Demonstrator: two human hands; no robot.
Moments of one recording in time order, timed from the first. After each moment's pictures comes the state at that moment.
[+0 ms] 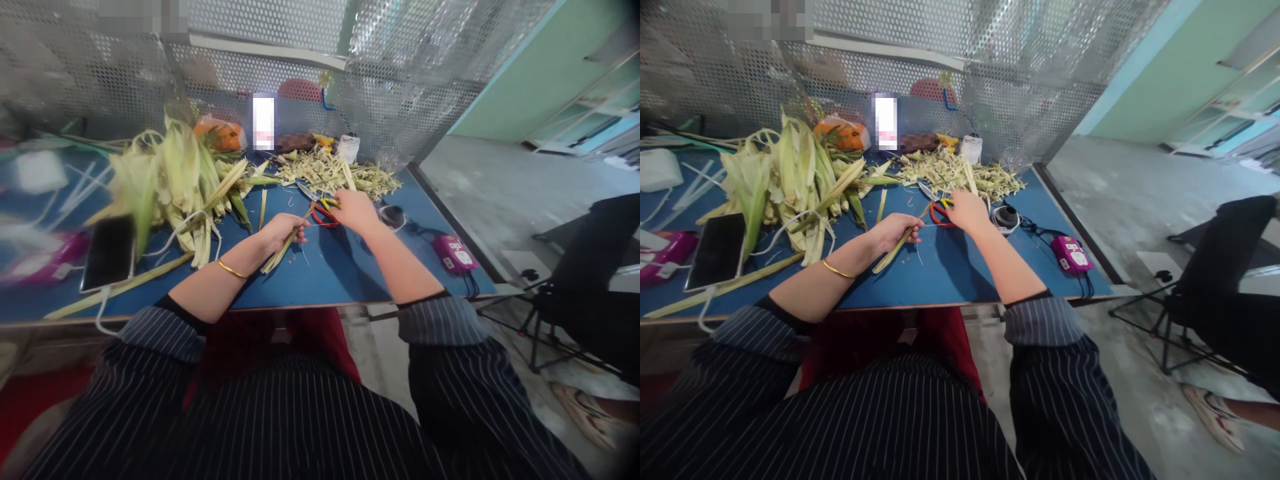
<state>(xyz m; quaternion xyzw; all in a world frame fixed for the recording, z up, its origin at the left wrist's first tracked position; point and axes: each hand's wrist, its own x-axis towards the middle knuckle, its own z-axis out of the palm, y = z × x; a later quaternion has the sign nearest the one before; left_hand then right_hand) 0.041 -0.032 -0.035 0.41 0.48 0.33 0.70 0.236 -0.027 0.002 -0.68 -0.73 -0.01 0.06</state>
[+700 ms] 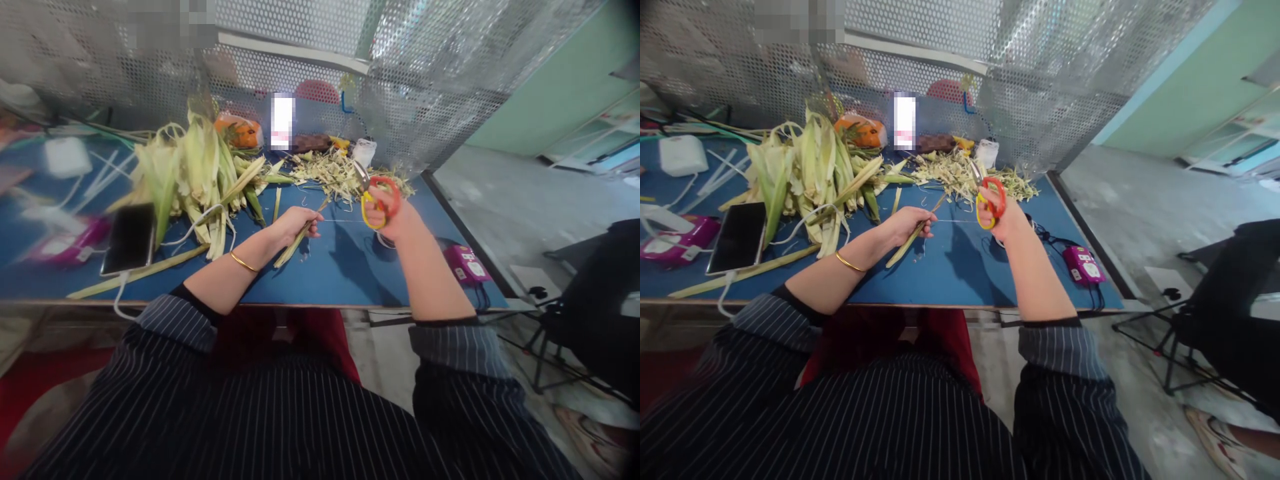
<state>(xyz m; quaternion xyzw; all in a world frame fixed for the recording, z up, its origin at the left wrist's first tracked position) 0.034 -0.027 -0.028 0.41 0.44 0.35 0.72 0.260 -0.040 0.025 -0.51 -0.39 0.62 0.45</state>
